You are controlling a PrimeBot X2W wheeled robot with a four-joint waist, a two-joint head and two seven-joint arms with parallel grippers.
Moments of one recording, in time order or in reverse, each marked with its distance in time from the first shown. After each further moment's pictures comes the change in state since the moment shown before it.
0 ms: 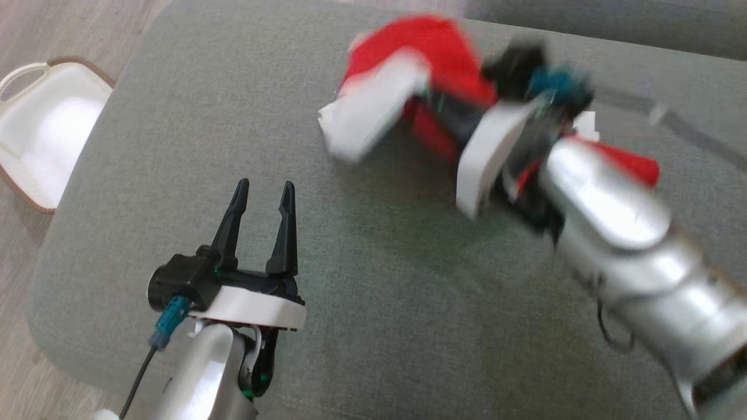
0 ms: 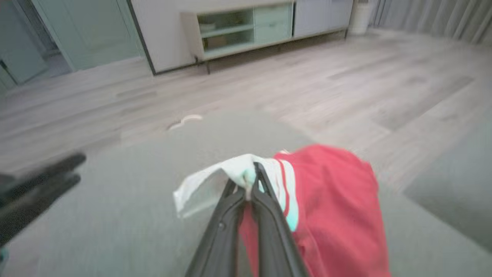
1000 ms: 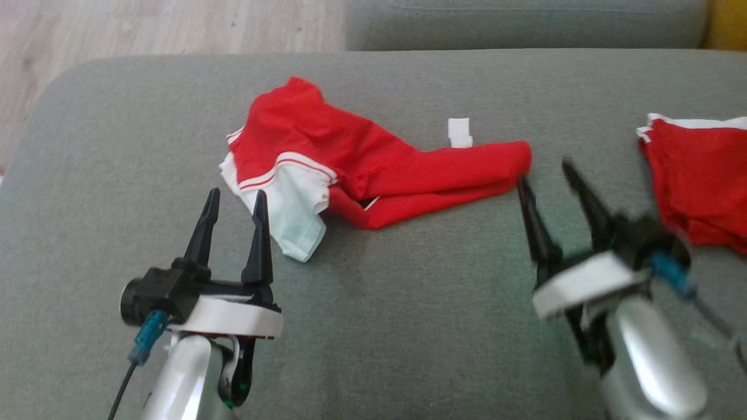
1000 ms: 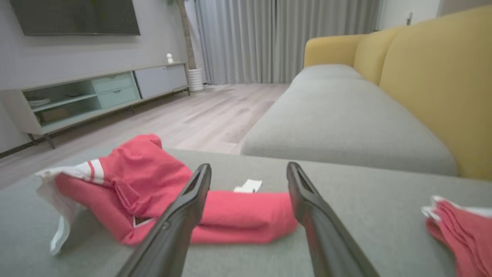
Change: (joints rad) left arm 0.044 0.000 0.099 -0.020 0.083 -0.019 0.000; right arm 0.638 0.111 -0.648 -0.251 -0.470 0.000 -0.265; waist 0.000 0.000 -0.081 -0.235
